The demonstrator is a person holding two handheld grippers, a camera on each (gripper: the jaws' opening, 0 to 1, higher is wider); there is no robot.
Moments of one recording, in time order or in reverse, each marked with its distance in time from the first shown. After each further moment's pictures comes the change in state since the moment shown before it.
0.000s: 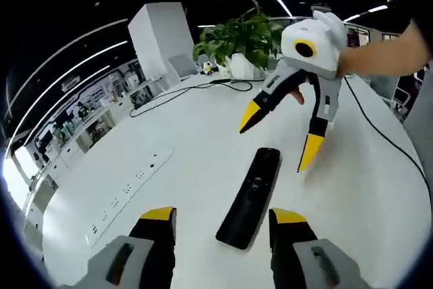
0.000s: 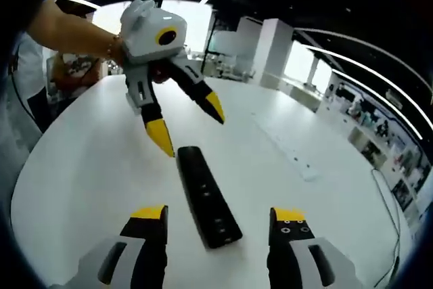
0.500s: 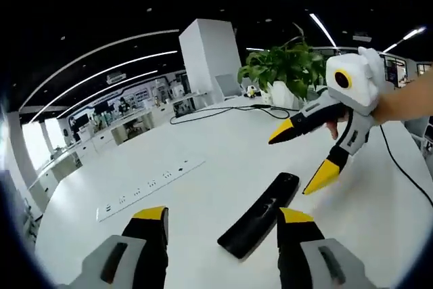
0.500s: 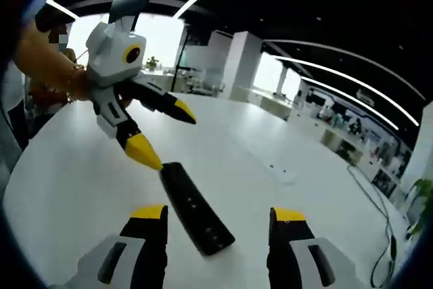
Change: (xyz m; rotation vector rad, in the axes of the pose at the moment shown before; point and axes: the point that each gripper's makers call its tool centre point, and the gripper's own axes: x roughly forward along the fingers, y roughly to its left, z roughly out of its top) left arm -0.015 0.002 0.006 -0.151 -0.118 0.211; right arm -0.002 -0.013 0.009 0.072 -0.089 -0.203
